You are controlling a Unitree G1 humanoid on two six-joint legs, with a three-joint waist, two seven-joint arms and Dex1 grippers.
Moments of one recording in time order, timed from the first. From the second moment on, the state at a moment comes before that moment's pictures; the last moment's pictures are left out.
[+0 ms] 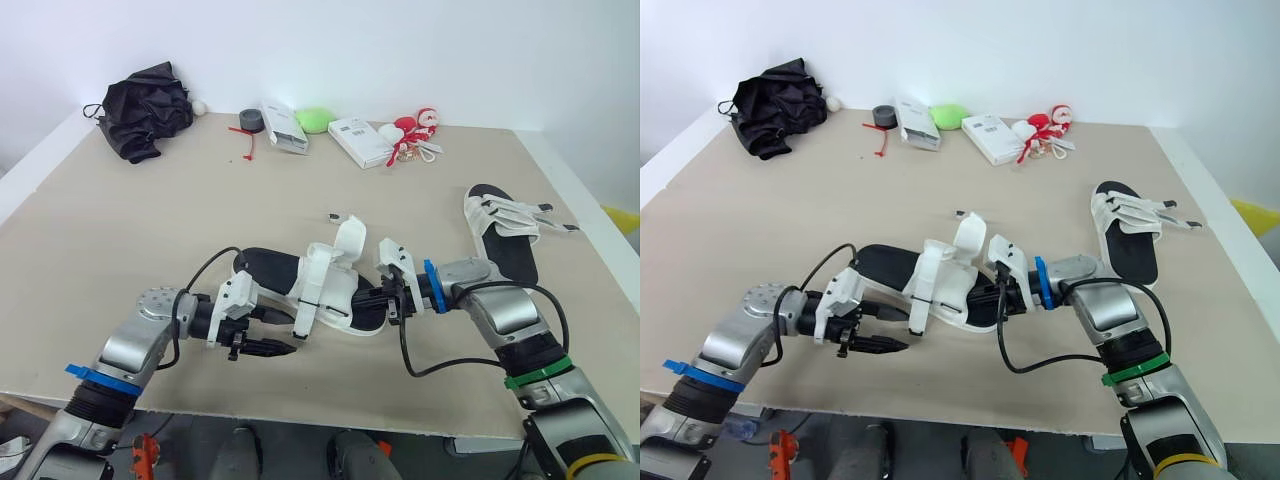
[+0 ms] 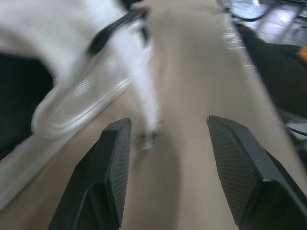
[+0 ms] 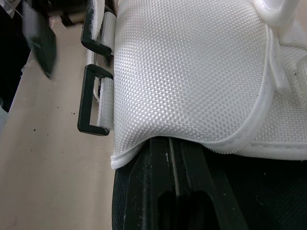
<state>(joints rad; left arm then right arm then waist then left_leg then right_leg) -0.36 0.57 -0.20 0.03 -0.36 0.30 -1.32 -0.59 -0.60 0.27 0.09 0.29 0.60 1.25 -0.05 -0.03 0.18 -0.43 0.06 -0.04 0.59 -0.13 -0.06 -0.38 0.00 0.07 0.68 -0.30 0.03</state>
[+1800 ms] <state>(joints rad) -0.75 0.34 0.09 0.30 -0.92 1.26 -0.79 -0.61 -0.59 0.28 0.10 0.29 0.60 1.25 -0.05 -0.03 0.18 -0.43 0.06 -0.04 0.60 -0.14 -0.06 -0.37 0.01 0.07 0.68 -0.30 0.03</state>
